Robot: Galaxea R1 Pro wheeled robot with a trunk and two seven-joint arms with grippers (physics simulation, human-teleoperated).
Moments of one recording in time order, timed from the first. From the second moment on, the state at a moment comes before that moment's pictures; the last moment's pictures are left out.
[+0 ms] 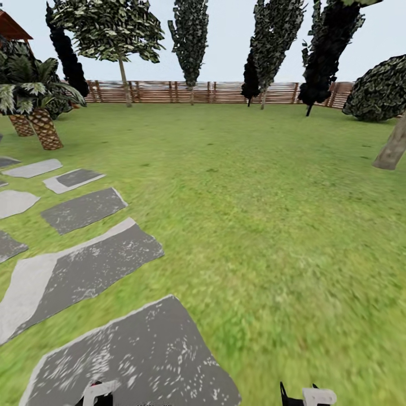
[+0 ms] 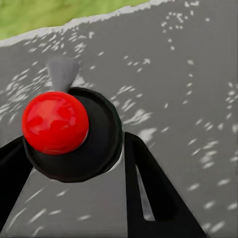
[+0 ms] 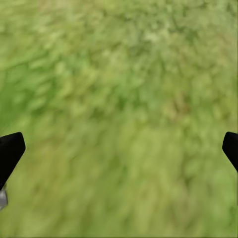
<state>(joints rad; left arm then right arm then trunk) -0.29 0.07 0.18 -0.27 0.02 -0.43 0.00 -0.21 -0.07 0.00 -0.37 0.00 -0.57 -0.11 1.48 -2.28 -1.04</state>
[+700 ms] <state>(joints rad) -0.29 0.13 0.19 -0.28 0.04 -0.45 0.00 -0.21 -0.07 0.00 -0.37 0.00 -0.57 -0.11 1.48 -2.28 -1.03</state>
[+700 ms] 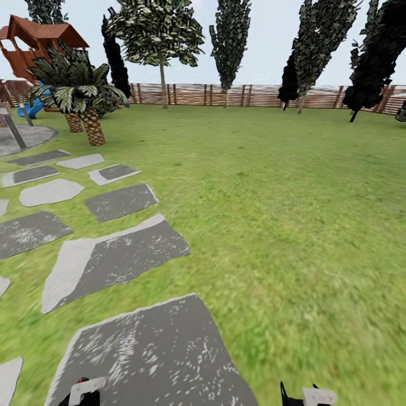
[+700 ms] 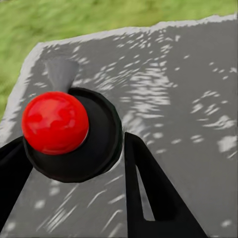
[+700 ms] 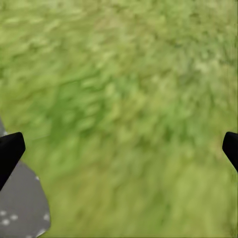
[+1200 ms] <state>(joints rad) -0.34 0.11 0.18 -0.56 0.03 -0.32 -0.01 -0.21 -0.07 0.00 -0.37 0.00 -0.57 -0.11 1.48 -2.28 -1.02</state>
